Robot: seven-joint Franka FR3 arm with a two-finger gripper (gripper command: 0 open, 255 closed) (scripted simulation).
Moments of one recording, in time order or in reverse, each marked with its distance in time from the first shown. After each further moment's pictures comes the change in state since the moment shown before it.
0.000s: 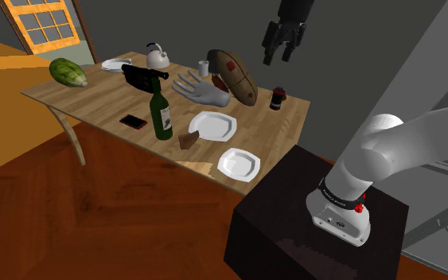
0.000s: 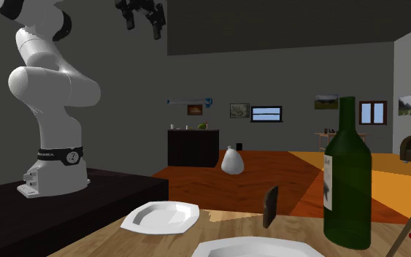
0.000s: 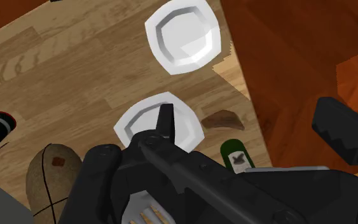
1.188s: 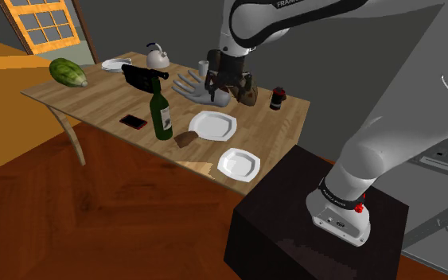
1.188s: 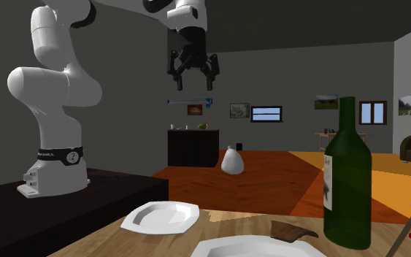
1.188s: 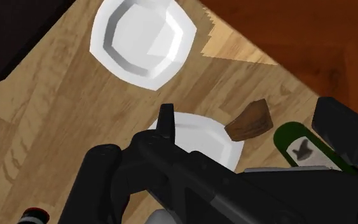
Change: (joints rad) arm -0.110 0.403 0.281 -0.054 0.077 0.439 0.629
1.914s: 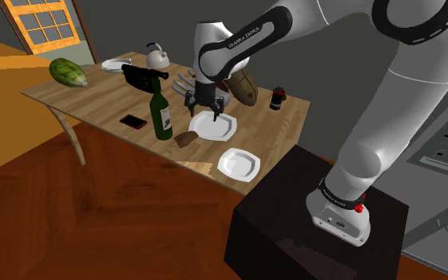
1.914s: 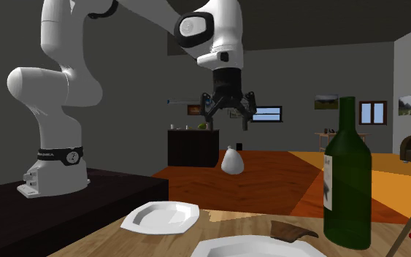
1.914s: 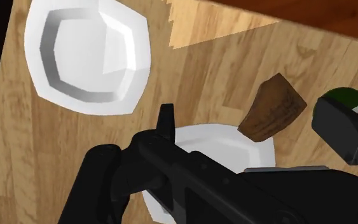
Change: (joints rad) arm -0.046 0.448 0.073 0.163 -0.150 0.243 0.475
